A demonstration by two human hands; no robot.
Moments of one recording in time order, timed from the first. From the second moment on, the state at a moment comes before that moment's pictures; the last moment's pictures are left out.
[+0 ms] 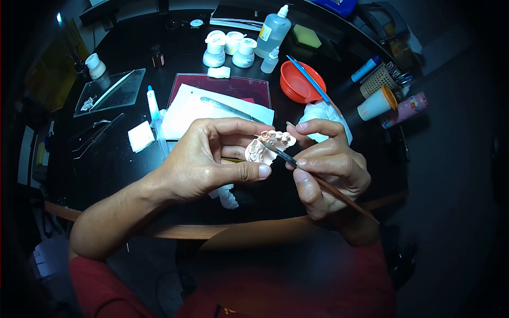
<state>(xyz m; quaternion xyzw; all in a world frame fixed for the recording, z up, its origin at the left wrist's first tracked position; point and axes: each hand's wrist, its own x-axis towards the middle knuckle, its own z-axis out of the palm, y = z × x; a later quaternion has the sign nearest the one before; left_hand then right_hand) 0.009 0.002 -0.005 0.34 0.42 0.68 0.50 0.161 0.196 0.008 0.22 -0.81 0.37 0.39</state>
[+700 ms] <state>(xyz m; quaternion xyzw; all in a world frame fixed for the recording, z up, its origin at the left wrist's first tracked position) 0.007 0.000 -0.004 0.34 0.43 0.67 0.49 0.158 0.195 0.004 0.23 -0.80 0.36 0.41</state>
